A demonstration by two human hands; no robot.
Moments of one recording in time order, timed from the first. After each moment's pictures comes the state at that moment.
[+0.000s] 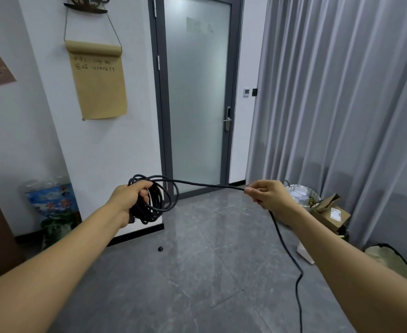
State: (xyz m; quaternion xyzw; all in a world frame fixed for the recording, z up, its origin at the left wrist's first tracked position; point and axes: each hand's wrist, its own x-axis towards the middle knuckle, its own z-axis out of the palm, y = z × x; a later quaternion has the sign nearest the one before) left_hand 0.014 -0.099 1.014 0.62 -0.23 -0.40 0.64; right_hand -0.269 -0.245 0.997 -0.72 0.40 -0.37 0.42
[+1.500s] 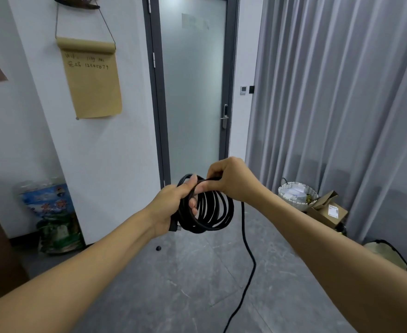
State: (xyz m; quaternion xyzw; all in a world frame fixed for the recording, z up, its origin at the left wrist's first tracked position) left_hand -0.077 -0.107 1.025 0.52 -0.39 -0.51 0.56; right_hand -0.212 -0.199 1.054 -0.88 0.27 -0.31 0.24
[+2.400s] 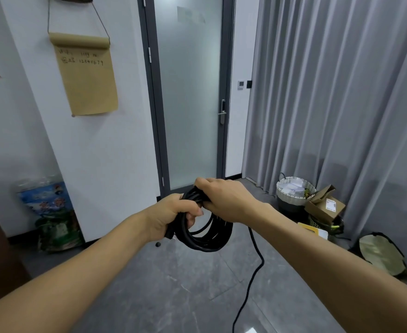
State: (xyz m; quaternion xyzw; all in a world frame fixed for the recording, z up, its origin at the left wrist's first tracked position) left_hand -0.073 -0.108 1.007 0.52 -0.50 -0.54 0.44; right_hand -0.213 -0.186 1.023 -0.95 0.26 -0.14 -0.06
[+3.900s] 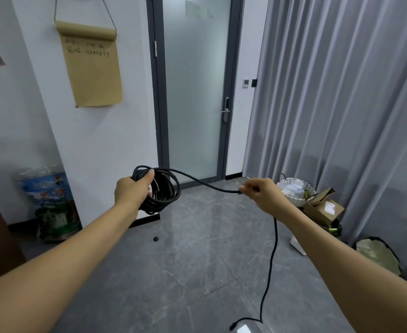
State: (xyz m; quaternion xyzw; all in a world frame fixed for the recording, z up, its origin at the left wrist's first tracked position) left_hand -0.005 -0.129 0.989 0.72 -0.24 -0.20 0.62; right_hand -0.270 -0.240 0.991 -0.82 0.41 -0.30 0.26
